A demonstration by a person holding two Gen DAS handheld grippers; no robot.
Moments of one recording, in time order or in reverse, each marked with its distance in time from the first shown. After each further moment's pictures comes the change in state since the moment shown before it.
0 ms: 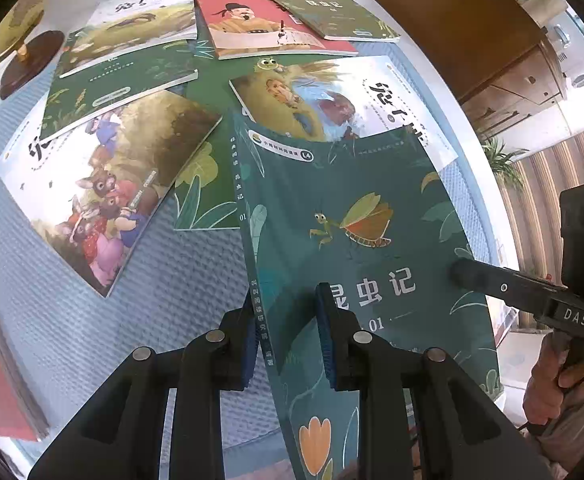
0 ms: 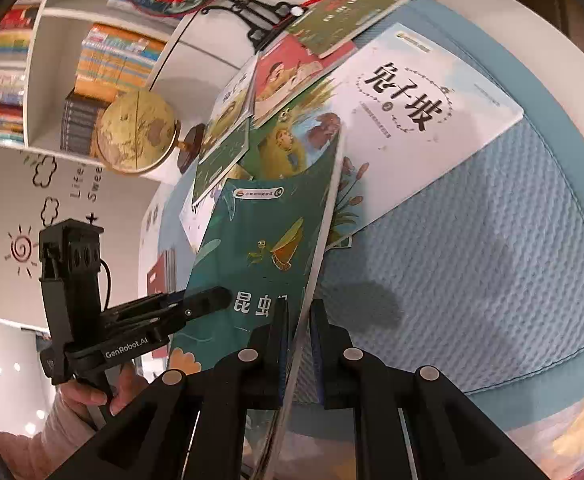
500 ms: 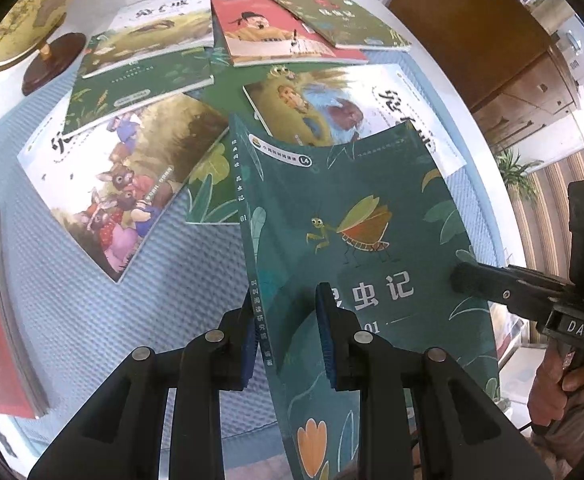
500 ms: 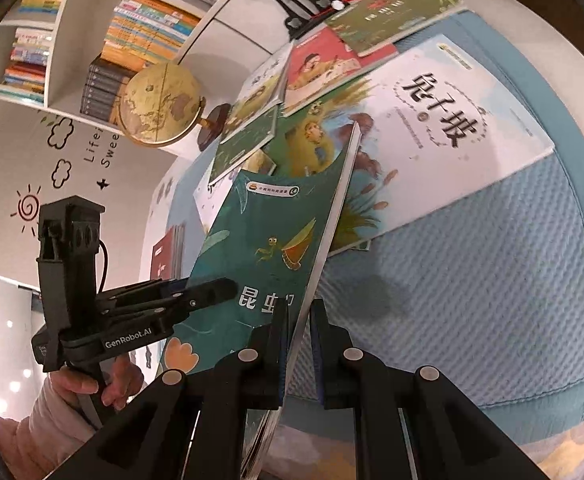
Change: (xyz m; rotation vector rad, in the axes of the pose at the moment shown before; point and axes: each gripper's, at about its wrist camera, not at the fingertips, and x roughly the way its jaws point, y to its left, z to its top) left arm -0.010 -0.008 -0.006 -0.038 -0.041 0.067; right arm 0.003 0.008 0.005 -0.132 0.041 0.027
